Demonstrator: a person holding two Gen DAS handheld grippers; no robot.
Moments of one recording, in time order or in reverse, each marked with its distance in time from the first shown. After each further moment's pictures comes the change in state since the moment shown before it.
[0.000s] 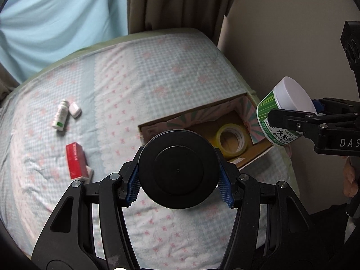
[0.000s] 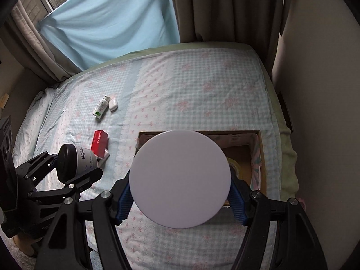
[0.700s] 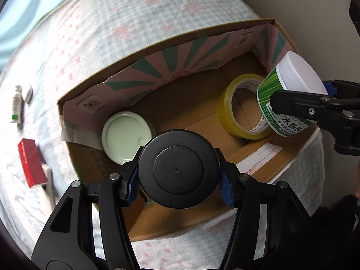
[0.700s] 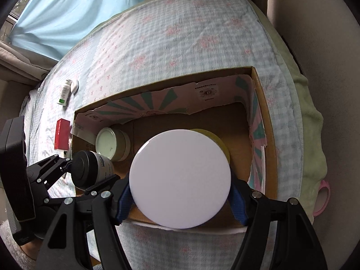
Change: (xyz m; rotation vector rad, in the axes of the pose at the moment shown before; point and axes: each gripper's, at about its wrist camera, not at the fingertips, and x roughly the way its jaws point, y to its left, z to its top) left arm 0.197 -0.036 -0.008 0.085 0.328 0.026; right arm 0.147 -0.097 -0.018 0.139 0.197 0.079
